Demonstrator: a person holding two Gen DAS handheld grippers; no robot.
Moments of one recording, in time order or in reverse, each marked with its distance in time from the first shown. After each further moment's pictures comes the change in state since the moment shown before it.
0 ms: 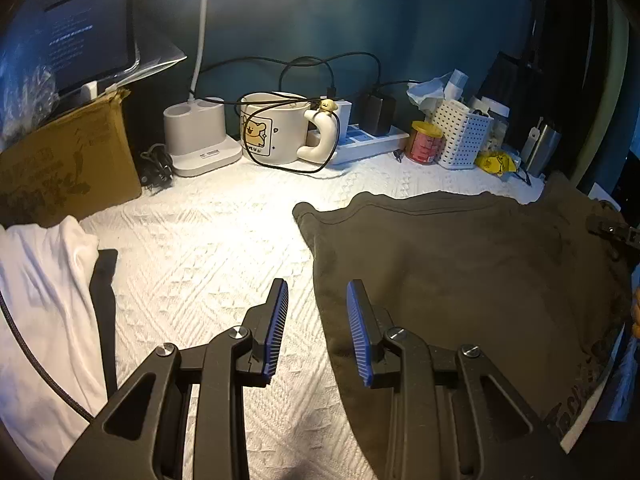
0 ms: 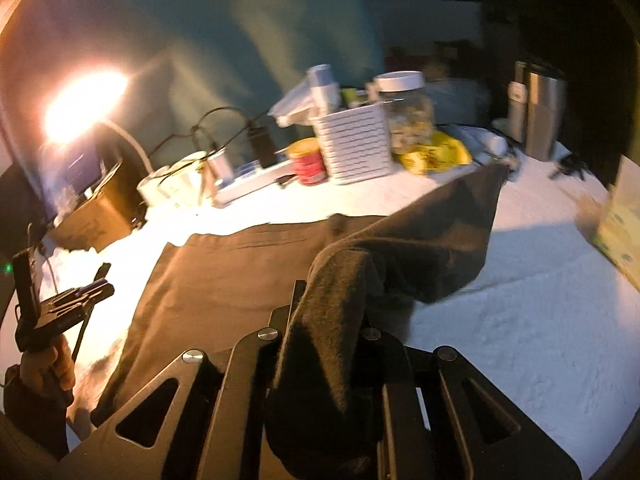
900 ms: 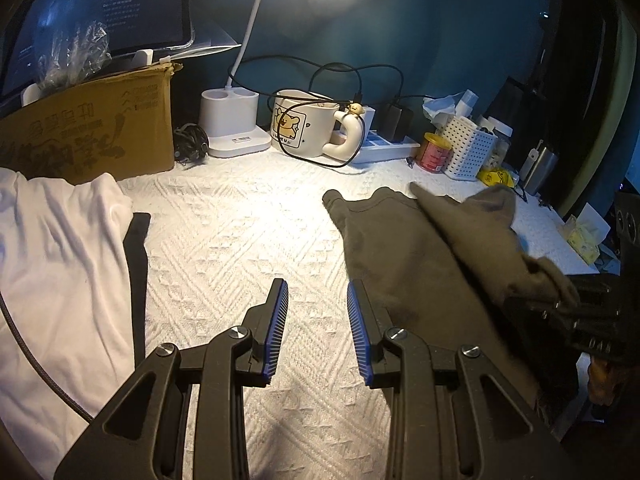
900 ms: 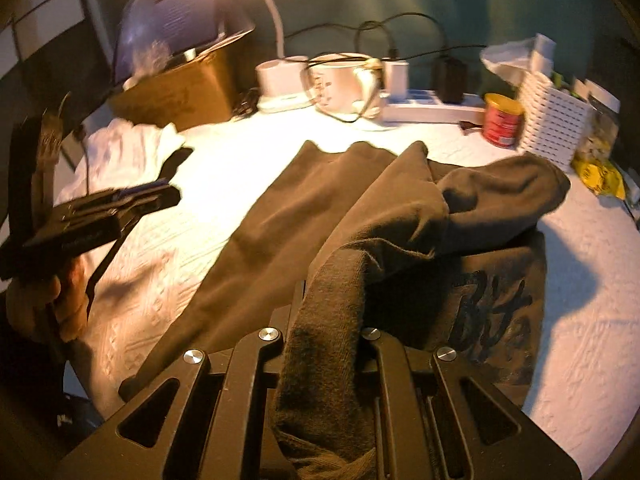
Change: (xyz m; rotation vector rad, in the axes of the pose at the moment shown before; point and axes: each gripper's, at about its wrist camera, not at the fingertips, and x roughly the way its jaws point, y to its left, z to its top) left arm -0.027 0.031 -0.022 -0.081 -0.024 -0.028; right arm 0.077 0.177 -0.072 -0.342 0.210 0.172
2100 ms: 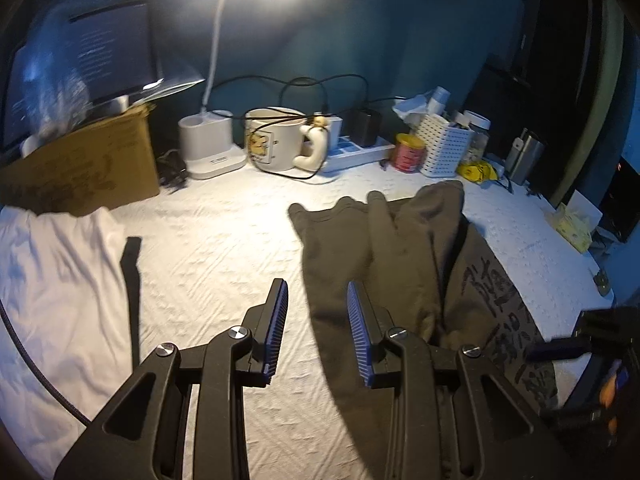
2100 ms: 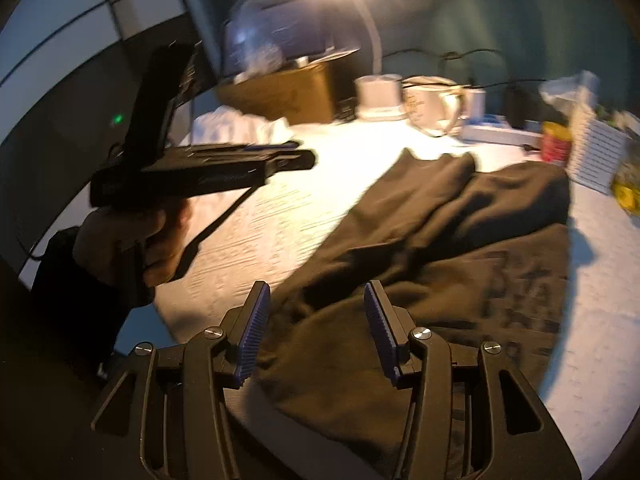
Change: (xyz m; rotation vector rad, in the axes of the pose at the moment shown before) left arm -0.027 -0.054 0.016 0.073 0.018 0.022; right arm -0.070 0.037 -0.037 -0.095 -0.056 0.215
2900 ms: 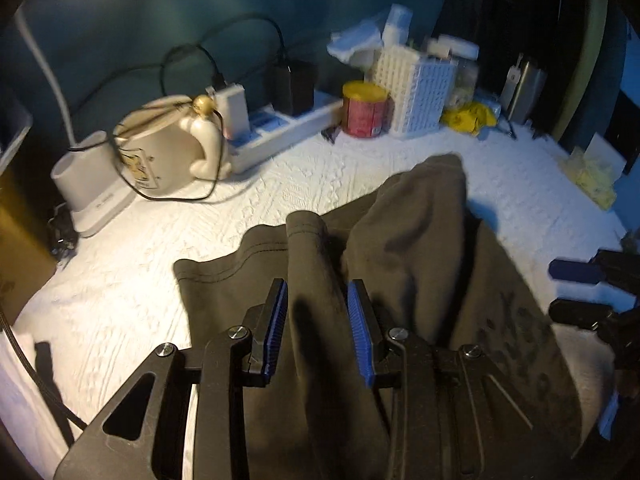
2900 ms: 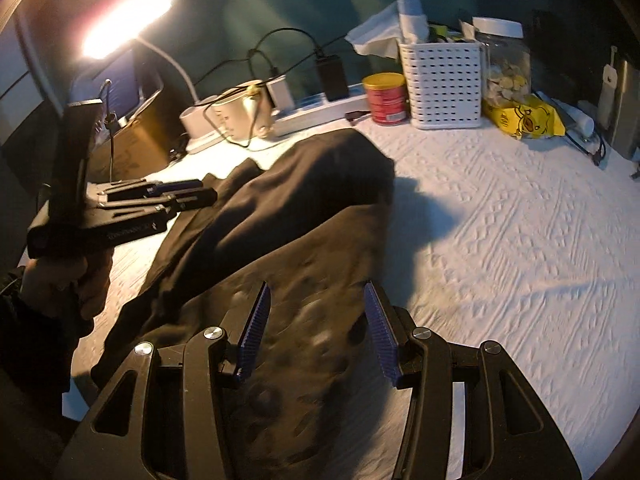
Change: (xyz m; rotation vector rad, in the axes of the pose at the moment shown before) left arm 0.140 -0.073 0.058 0.215 0.200 -0.023; right arm -0.003 -0.183 -0.005 0.310 -0.025 -0.223
